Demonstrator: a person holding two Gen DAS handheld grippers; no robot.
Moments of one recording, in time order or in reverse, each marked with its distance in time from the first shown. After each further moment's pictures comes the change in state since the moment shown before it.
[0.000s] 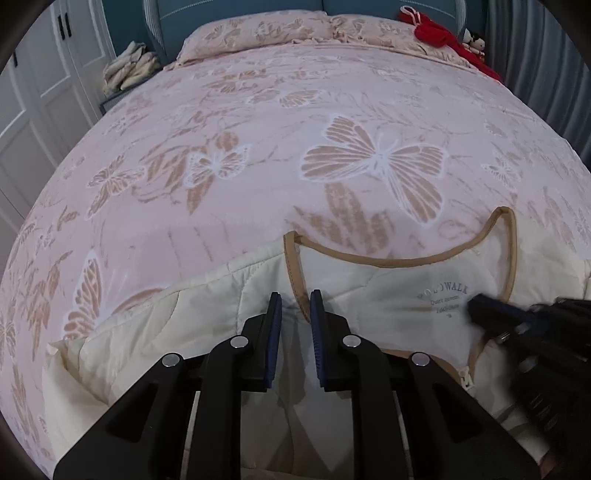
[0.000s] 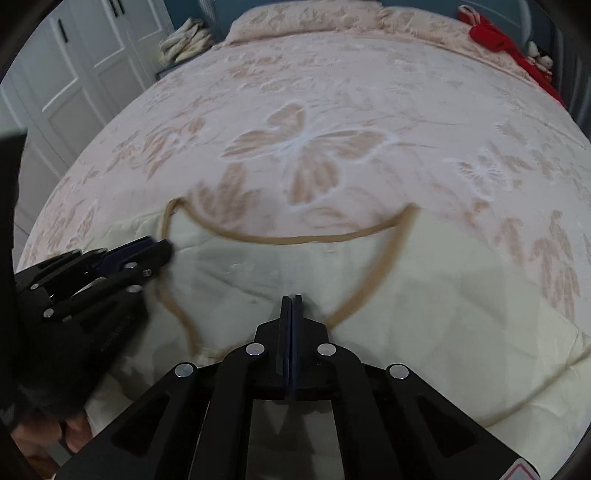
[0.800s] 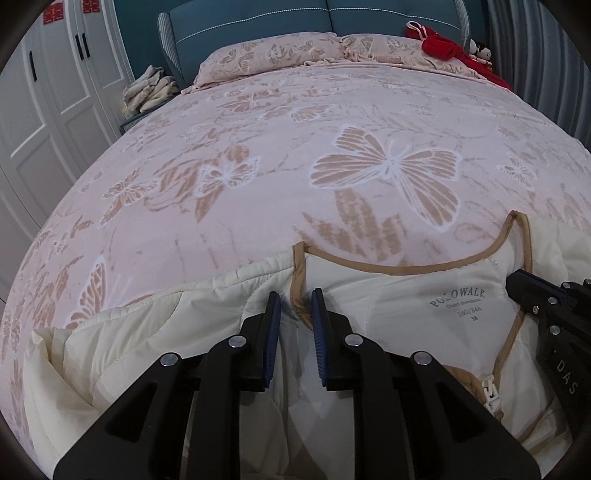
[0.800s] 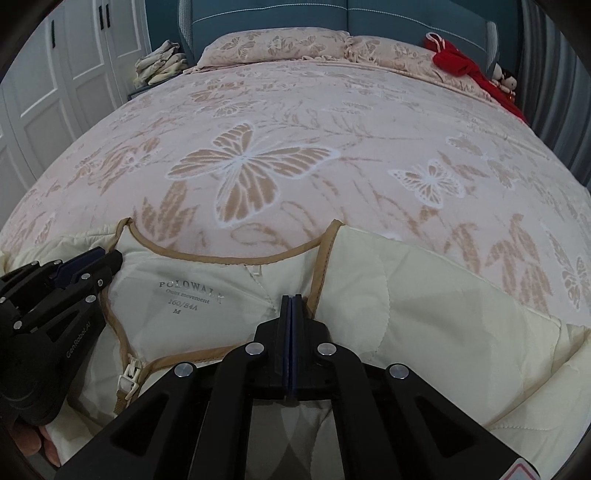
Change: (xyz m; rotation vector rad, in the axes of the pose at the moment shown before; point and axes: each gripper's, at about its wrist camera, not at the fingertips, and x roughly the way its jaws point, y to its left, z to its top) left arm 0.008 -0.010 -0.012 0.018 -0.108 0.106; right arm 0.012 -0.011 -0.015 -0.014 -0.130 -0.136
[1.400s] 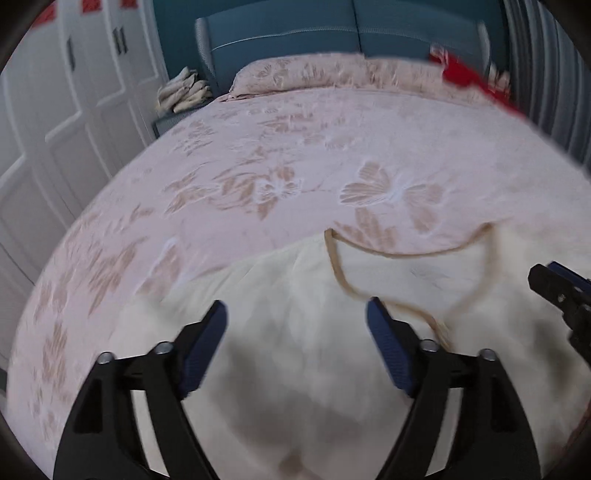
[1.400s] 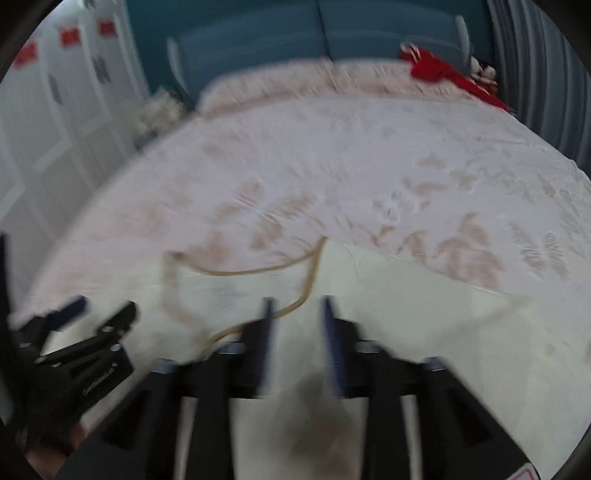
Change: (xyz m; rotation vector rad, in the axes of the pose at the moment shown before) left arm -0.114 0.035 -0.023 -0.116 -0.025 0.024; right arm -0.129 -0.025 -0.021 0.136 -0.138 0.134
